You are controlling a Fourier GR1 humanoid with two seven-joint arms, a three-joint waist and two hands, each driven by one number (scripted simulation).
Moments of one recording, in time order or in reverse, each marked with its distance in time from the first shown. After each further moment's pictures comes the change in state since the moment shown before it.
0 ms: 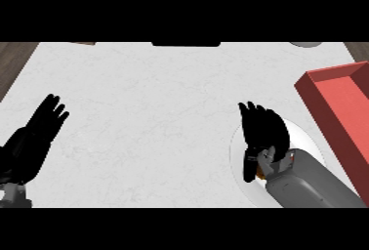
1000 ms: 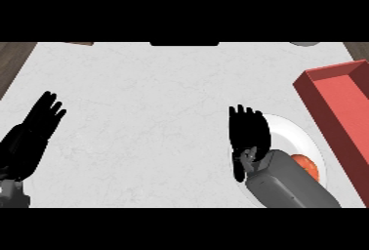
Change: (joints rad) left arm -0.022 -0.012 0.037 0.012 -0.013 -0.017 0.022; right arm 0.016 0.130 -0.016 0.102 0.174 0.096 -0.056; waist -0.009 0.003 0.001
